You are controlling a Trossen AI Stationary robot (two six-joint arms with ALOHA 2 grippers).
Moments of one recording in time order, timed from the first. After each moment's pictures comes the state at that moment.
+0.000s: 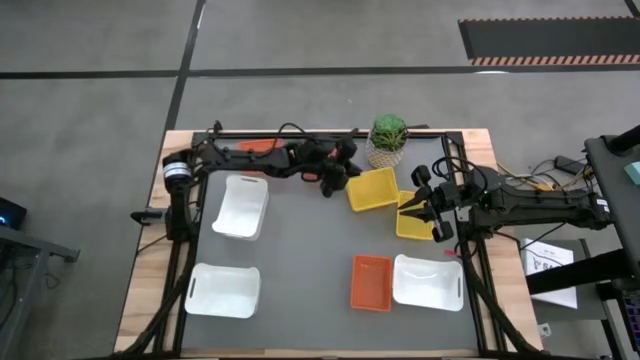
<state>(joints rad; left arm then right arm) 0.30 1.89 1.37 0.09 0.18 1.21 -0.12 0.60 0.39 0.30 -0.42 -0.04</state>
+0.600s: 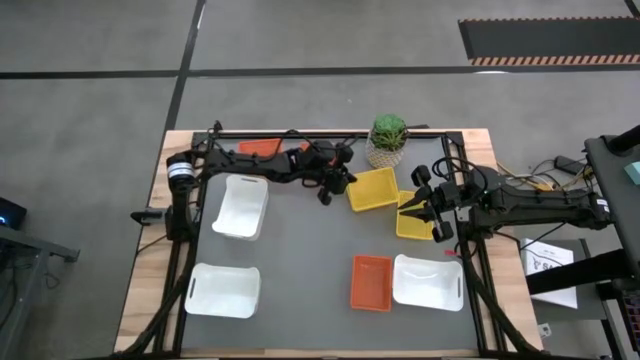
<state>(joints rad) 0.29 1.92 1.32 0.10 0.15 1.05 -0.12 0.60 0.39 0.30 -0.42 -0.05</state>
